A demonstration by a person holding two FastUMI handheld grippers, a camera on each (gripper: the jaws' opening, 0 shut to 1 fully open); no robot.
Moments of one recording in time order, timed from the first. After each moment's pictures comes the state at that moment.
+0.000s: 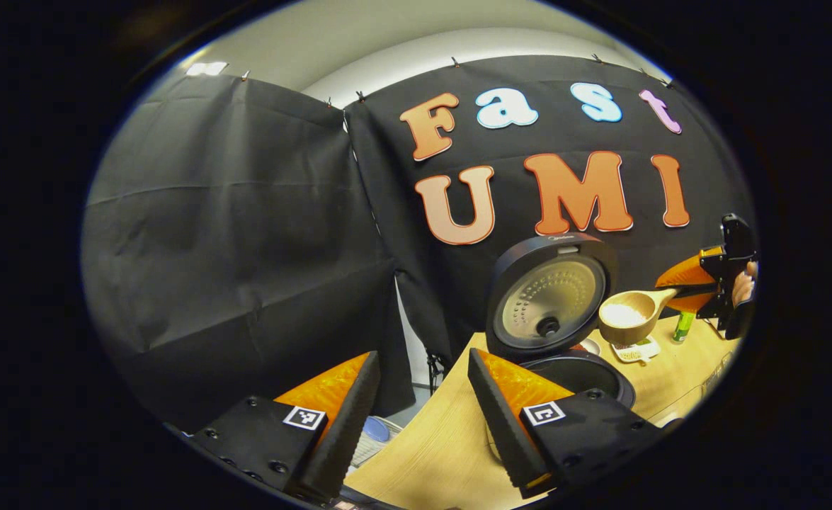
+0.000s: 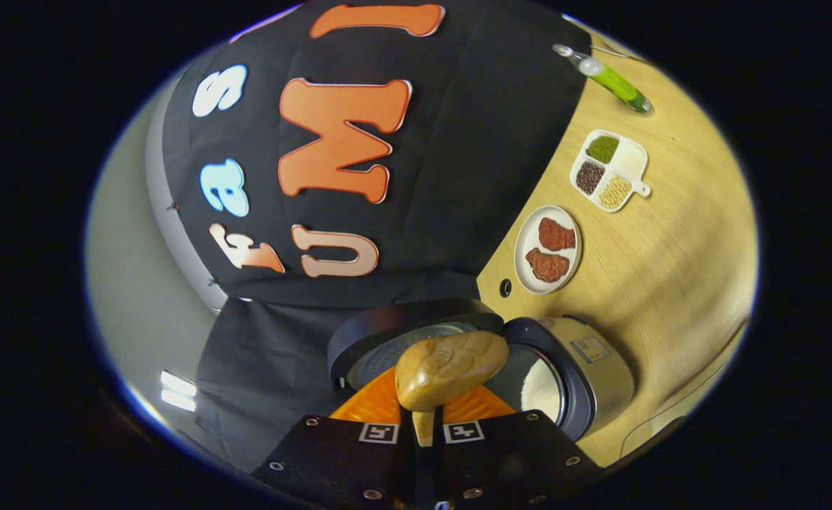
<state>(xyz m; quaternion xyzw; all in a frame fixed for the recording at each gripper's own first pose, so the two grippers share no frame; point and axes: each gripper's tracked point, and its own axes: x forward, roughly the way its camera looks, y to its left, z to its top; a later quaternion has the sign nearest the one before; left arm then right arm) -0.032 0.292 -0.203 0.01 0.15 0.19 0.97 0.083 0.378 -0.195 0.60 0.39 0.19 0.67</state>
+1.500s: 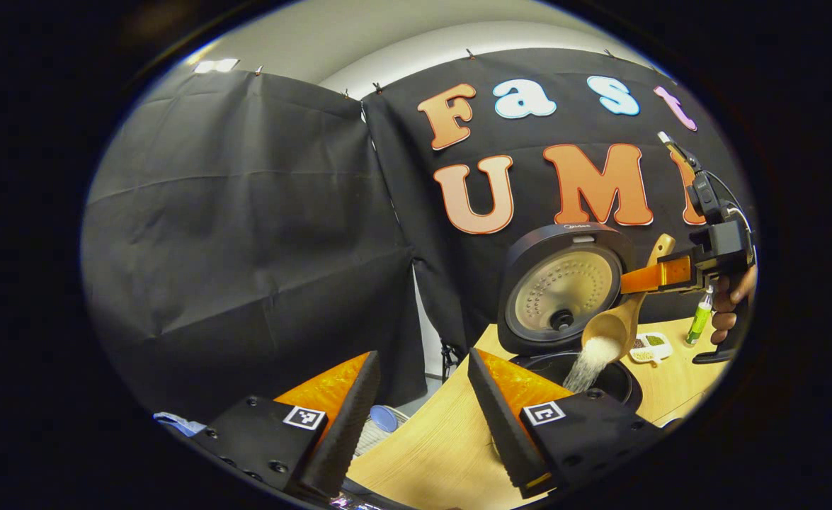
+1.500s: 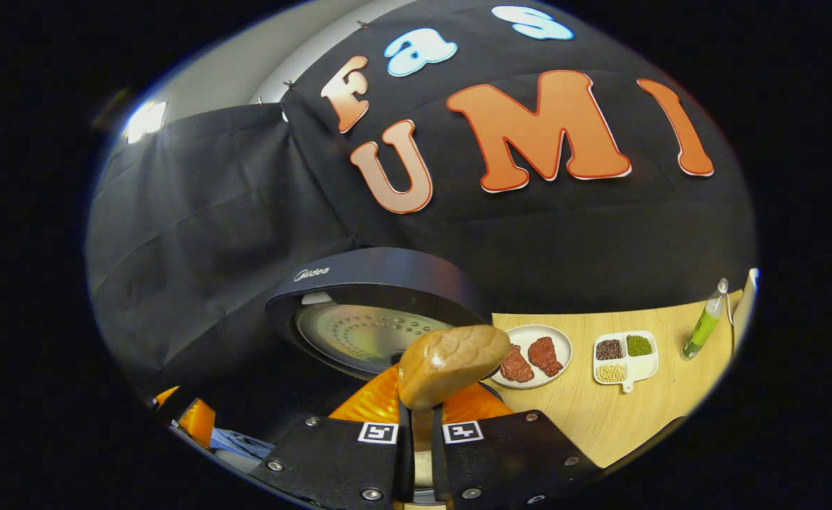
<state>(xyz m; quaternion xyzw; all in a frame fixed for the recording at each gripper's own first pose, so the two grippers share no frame) -0.040 0.285 -0.206 0.00 0.16 0.24 0.96 0.104 0.452 -0.171 0.18 0.28 0.32 0.89</state>
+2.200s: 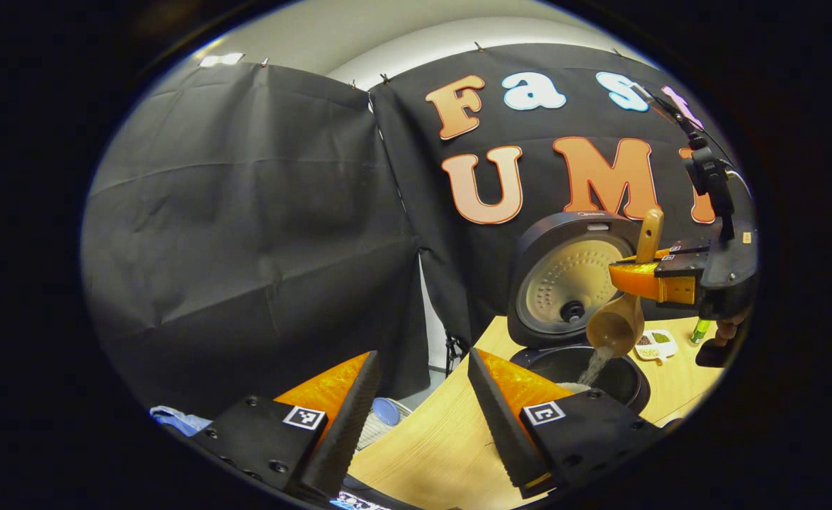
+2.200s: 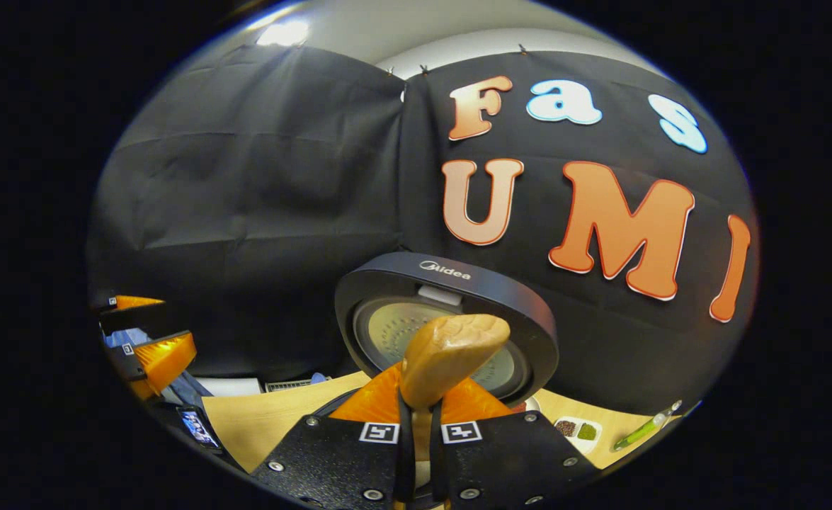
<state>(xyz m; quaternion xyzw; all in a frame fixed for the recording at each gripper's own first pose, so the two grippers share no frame) -0.042 0.293 -0.223 -0.01 0.18 0.26 0.95 0.077 0.493 -0.139 -0.03 0.13 0.39 0.91</state>
